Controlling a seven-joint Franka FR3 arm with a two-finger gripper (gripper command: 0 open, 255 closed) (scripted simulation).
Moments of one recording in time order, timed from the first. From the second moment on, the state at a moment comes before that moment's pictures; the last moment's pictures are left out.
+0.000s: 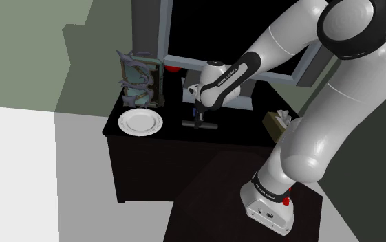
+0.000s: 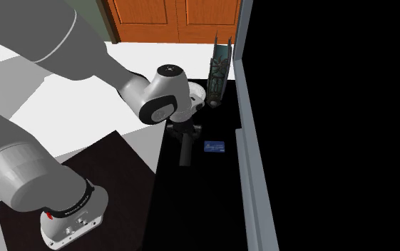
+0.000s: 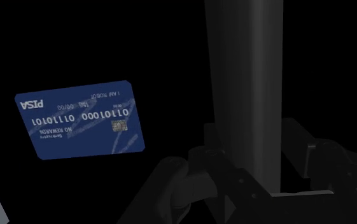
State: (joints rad) arm 0.13 -0.02 -0.35 -2.68 -0.12 2.73 -0.78
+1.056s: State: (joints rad) arm 0.12 -0.22 -0.34 -2.64 -0.19 2.49 -0.74
